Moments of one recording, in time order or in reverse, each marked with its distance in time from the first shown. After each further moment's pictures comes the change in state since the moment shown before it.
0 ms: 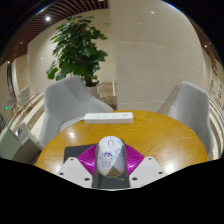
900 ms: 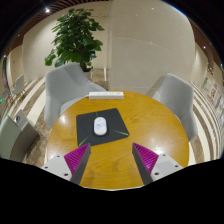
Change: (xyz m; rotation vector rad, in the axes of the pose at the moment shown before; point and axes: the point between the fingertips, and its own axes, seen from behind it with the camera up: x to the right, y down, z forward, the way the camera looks) arm -0.026 0.077 -0.203 -0.167 0.130 -0.024
